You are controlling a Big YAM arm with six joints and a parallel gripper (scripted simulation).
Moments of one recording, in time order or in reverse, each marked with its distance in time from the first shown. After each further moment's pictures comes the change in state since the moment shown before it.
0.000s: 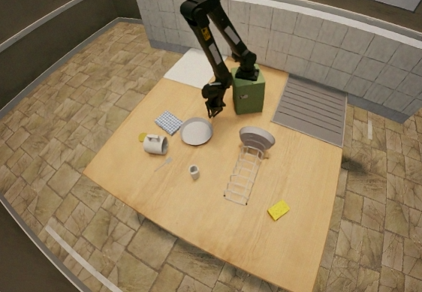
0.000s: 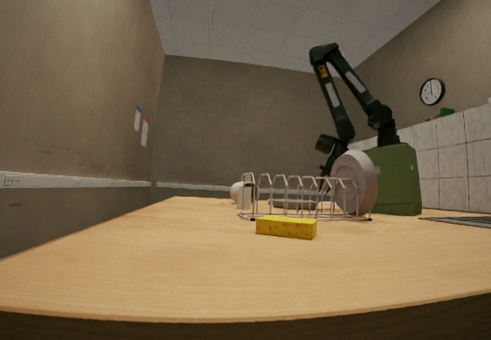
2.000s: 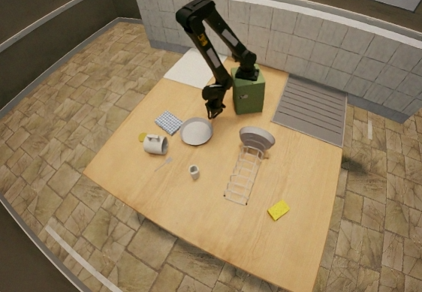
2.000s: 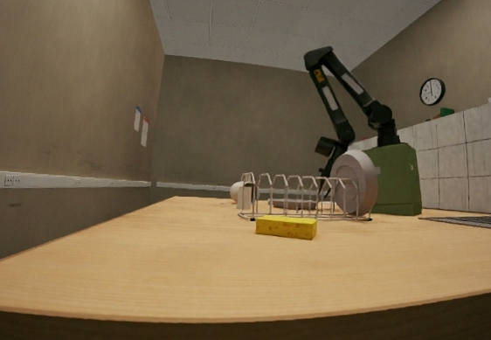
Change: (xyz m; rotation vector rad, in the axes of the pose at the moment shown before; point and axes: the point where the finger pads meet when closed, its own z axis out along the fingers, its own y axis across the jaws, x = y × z) arm 0.000 -0.003 0.011 -0.010 0.000 0.001
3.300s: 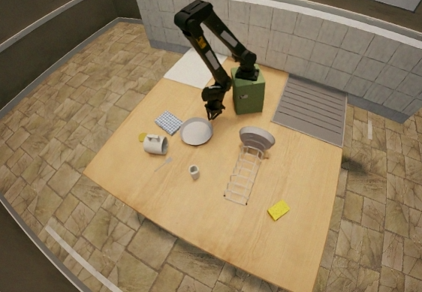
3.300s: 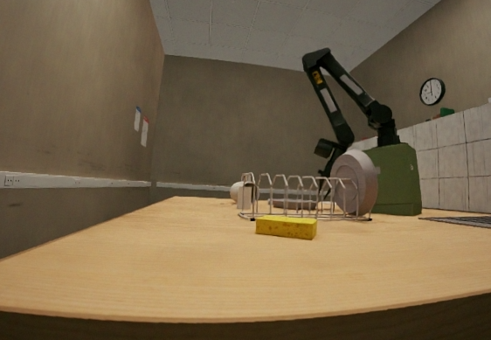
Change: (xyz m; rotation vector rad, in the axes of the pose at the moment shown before) arm 0.000 0.000 0.008 0.001 0.000 0.000
